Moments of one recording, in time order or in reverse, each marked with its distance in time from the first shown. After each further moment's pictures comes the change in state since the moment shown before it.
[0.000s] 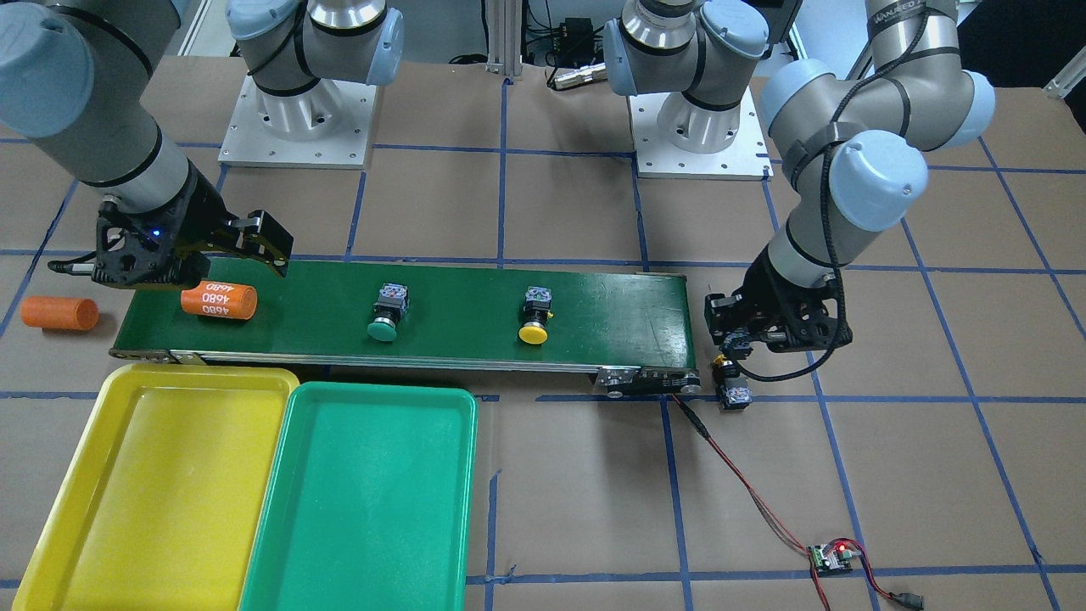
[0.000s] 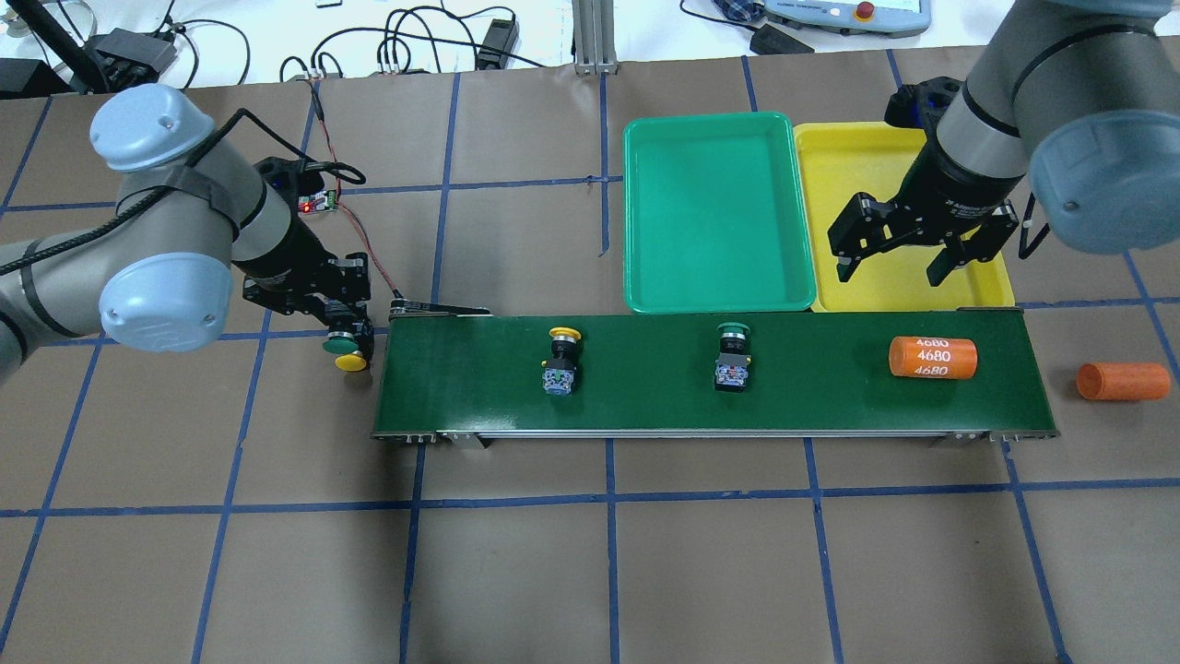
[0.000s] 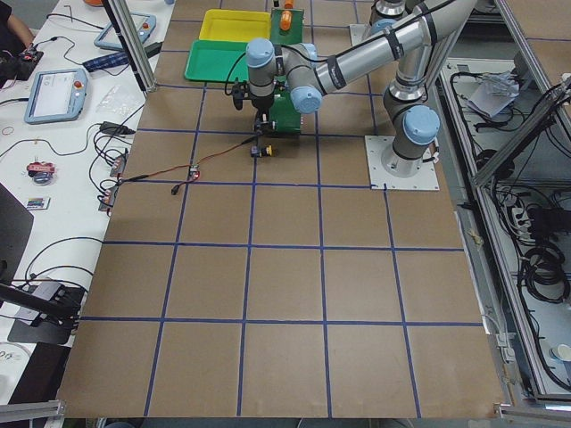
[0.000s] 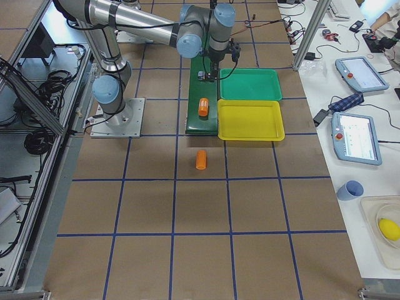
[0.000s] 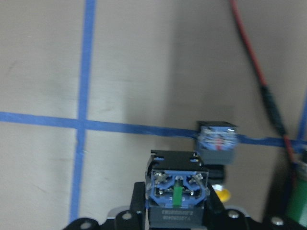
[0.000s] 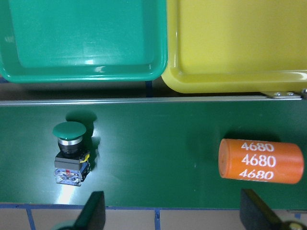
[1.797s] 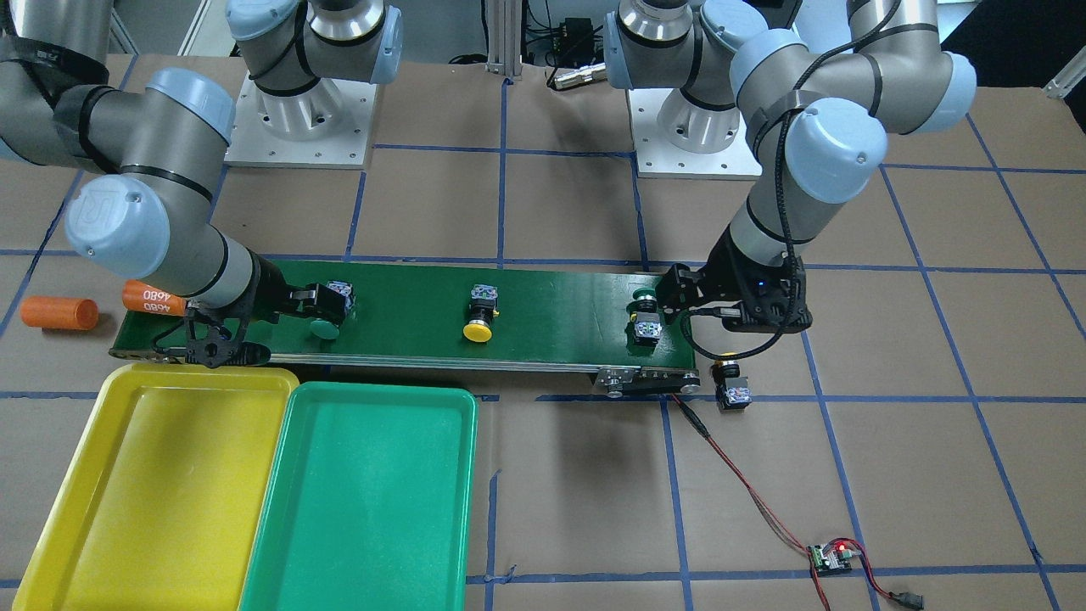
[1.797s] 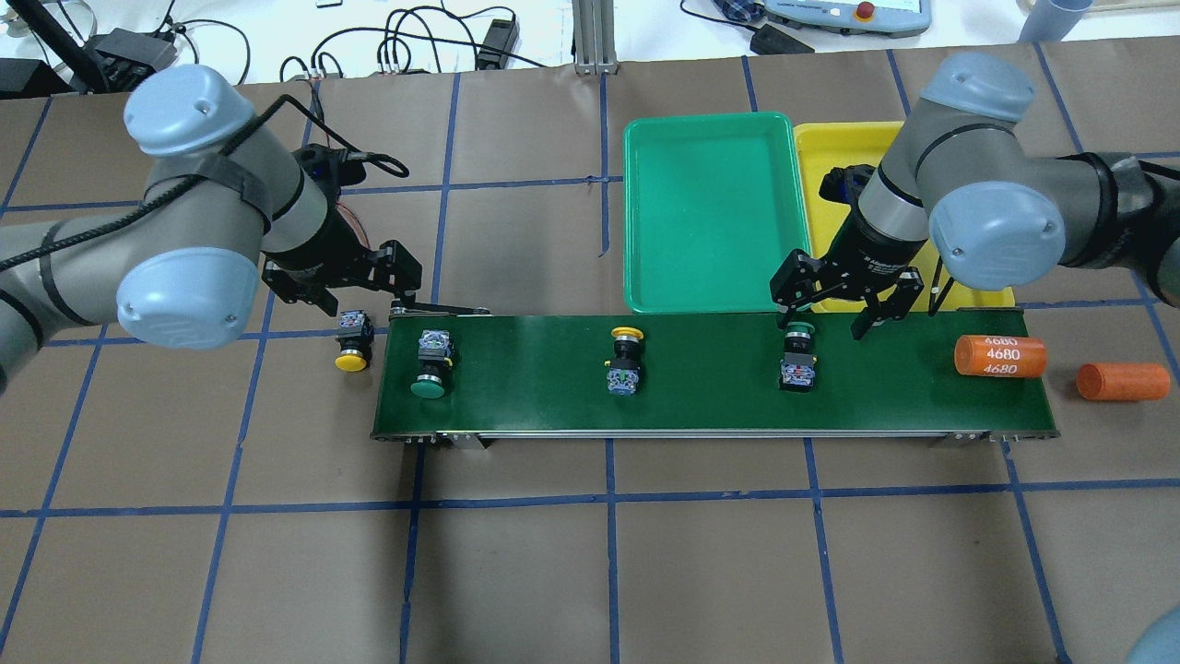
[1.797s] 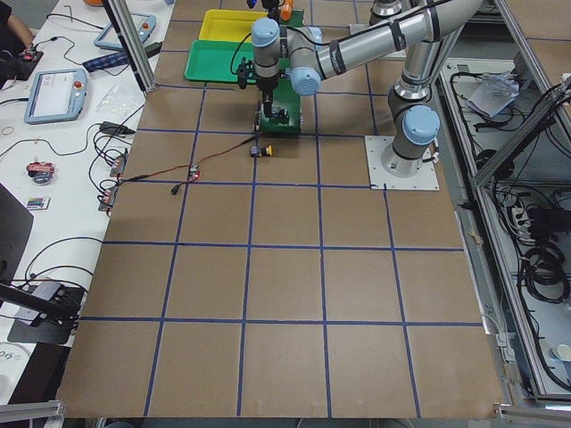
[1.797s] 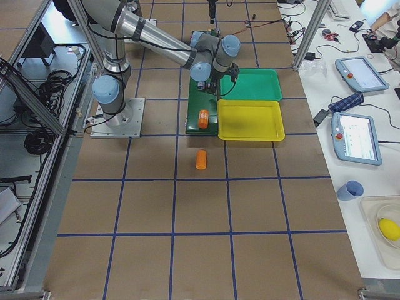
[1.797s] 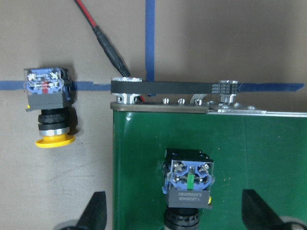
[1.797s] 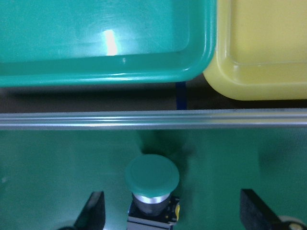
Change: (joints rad) left arm -0.012 0.023 0.061 -0.074 0.007 0.065; right arm 0.020 0.188 0.070 -0.112 0.093 0.055
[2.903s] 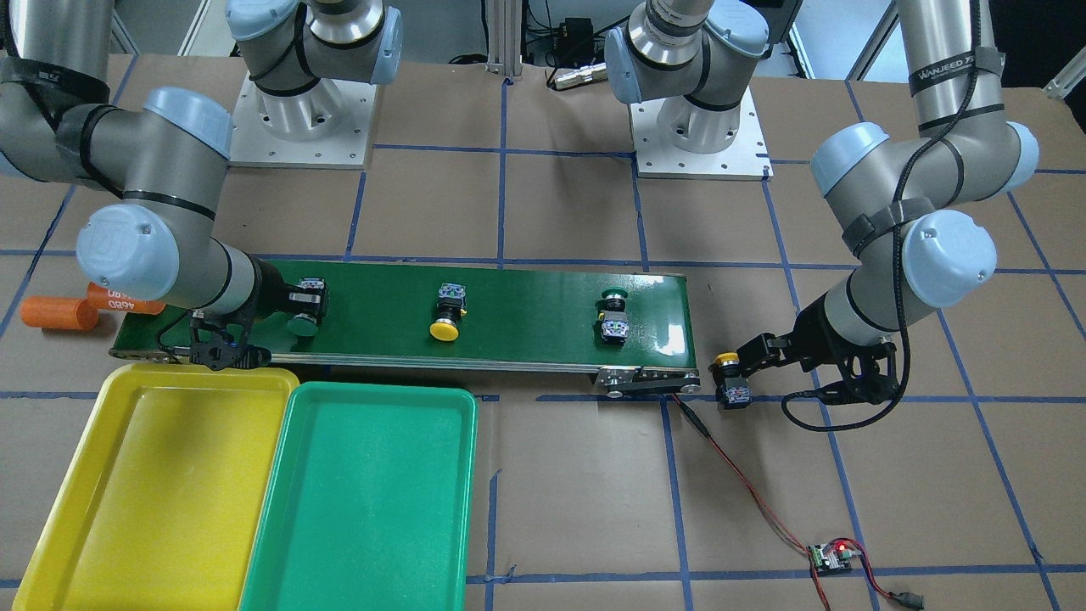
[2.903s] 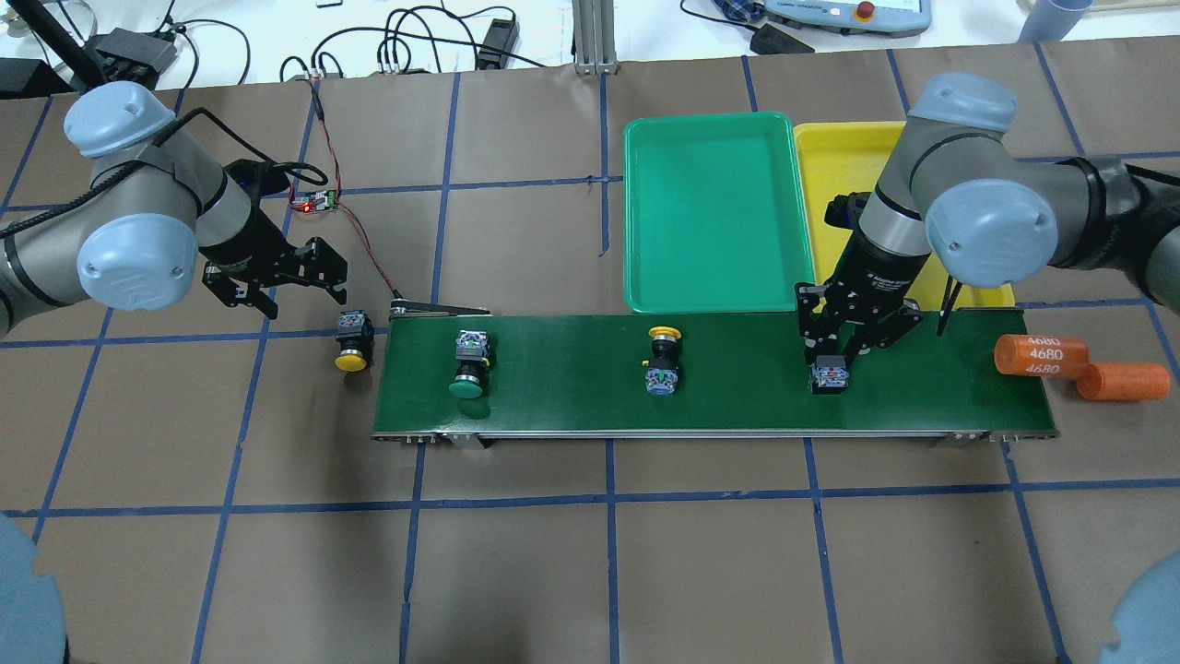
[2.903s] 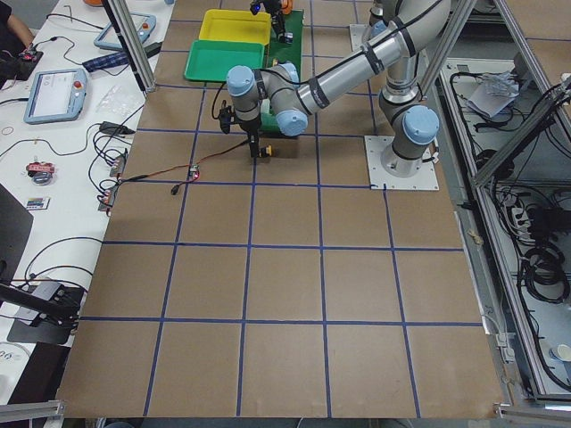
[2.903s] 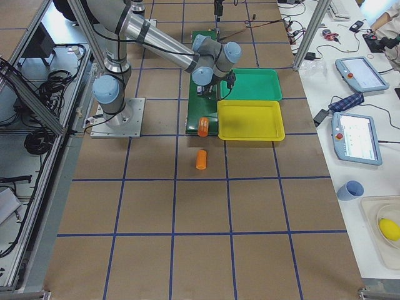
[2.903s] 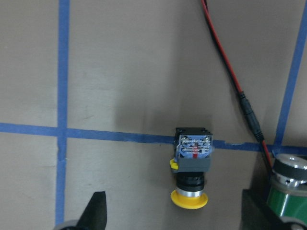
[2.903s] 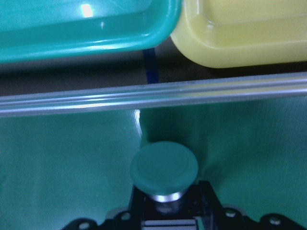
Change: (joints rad) left arm 0.164 -0.193 0.028 0.050 -0.029 0.059; right arm -0.008 0.028 -0.013 0.082 -0.063 0.021
